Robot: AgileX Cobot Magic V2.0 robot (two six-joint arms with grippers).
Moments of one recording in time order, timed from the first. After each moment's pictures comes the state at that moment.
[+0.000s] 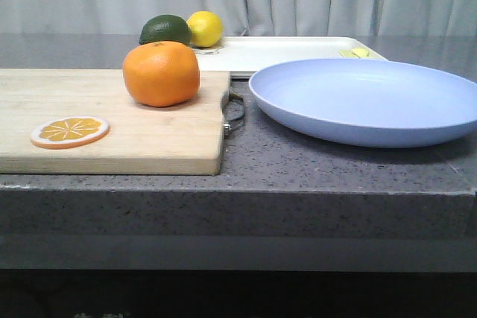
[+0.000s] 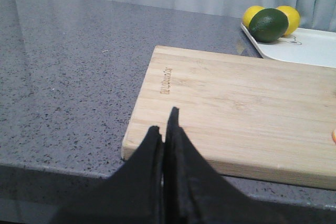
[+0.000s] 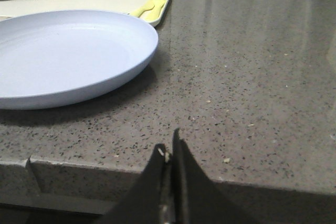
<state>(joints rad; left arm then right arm) -0.01 0.00 0.00 0.05 0.18 -0.17 0.07 -0.01 0.03 -0.01 0.21 0.05</state>
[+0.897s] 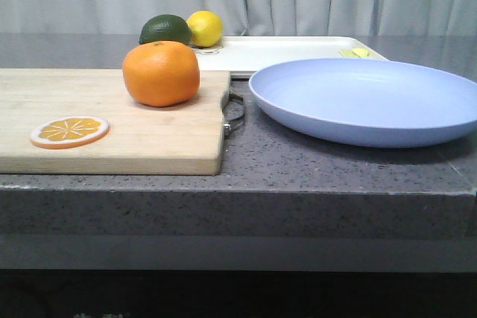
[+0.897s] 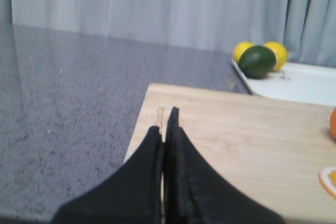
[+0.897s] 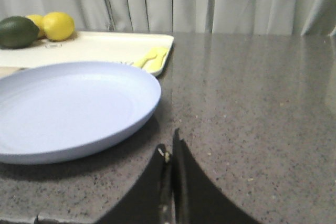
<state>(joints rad) -0.01 0.00 0.00 0.05 0.03 -0.17 0.07 -0.01 0.03 0.00 0.05 0.06</state>
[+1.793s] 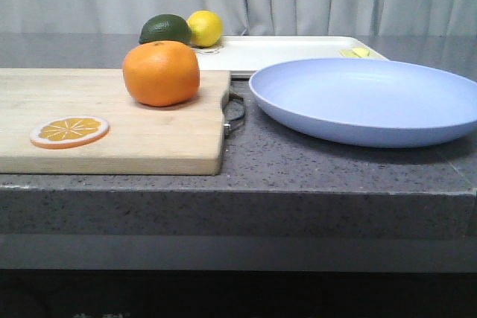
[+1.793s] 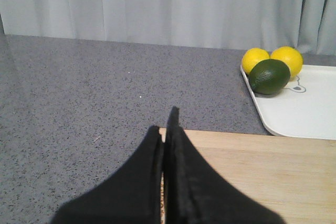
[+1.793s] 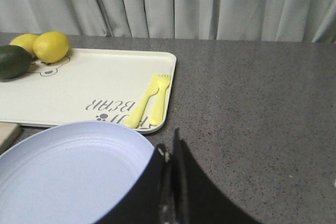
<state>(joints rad) -0.01 0.67 -0.50 0.11 0.05 -0.17 0.07 0.69 -0.60 0.00 0.19 0.07</state>
